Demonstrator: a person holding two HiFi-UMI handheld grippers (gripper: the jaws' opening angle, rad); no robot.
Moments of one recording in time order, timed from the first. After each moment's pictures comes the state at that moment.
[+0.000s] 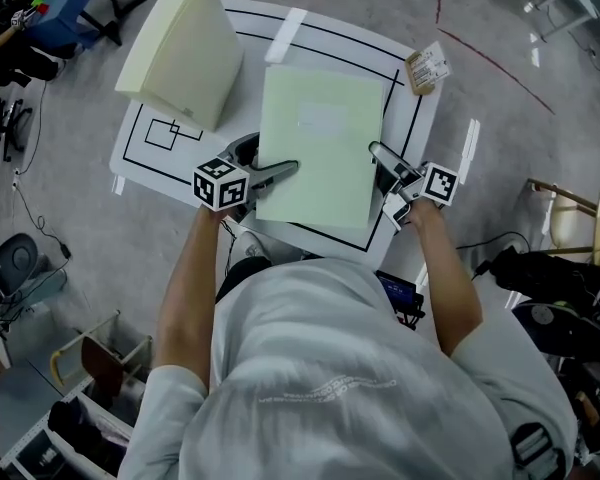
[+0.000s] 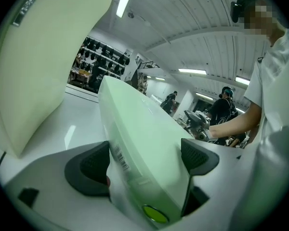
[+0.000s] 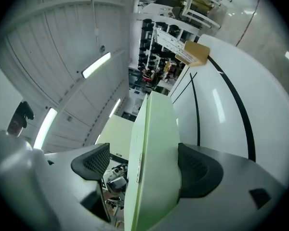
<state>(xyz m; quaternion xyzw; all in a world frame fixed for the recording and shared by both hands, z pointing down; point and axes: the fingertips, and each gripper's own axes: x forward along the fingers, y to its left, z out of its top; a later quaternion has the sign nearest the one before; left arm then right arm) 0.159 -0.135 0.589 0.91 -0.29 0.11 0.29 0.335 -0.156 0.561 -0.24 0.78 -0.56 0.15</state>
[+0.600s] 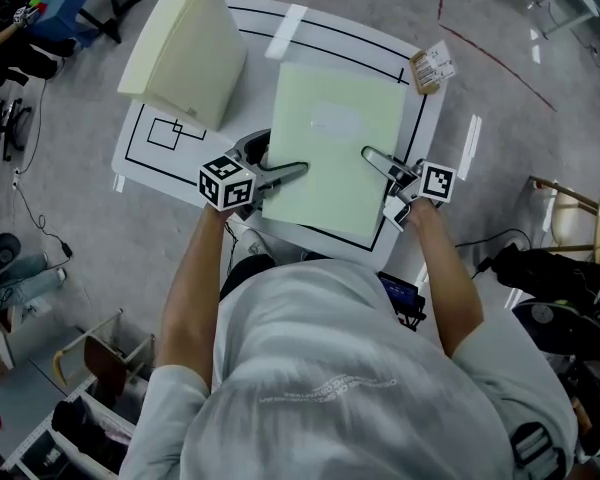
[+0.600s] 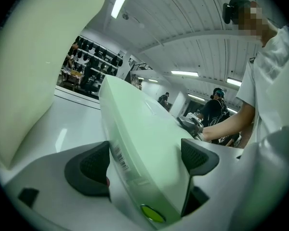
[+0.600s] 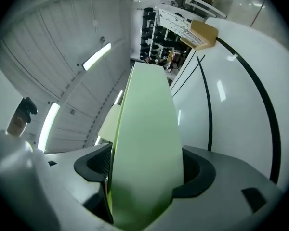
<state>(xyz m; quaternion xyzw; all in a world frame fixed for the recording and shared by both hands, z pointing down) 0.172 -0.135 0.575 0.92 -0.25 0.09 0.27 0.304 -0.144 0.563 -0.19 0.79 -0.57 0.12</state>
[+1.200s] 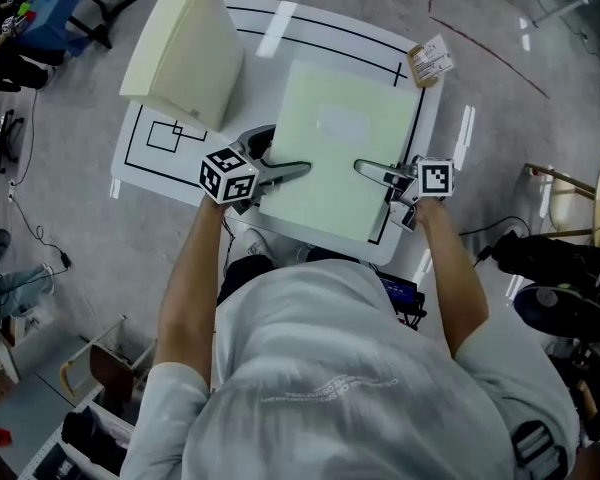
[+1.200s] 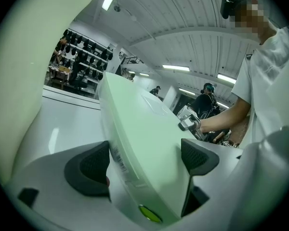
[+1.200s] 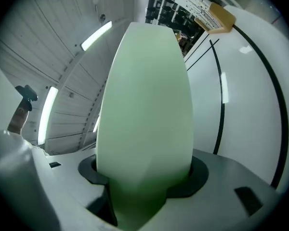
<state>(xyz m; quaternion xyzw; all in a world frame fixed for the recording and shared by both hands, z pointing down) 0.173 -0.130 0.571 0.94 -0.19 0.12 0.26 0.280 -0.105 0.565 -0.15 0.80 -0.58 0.02</state>
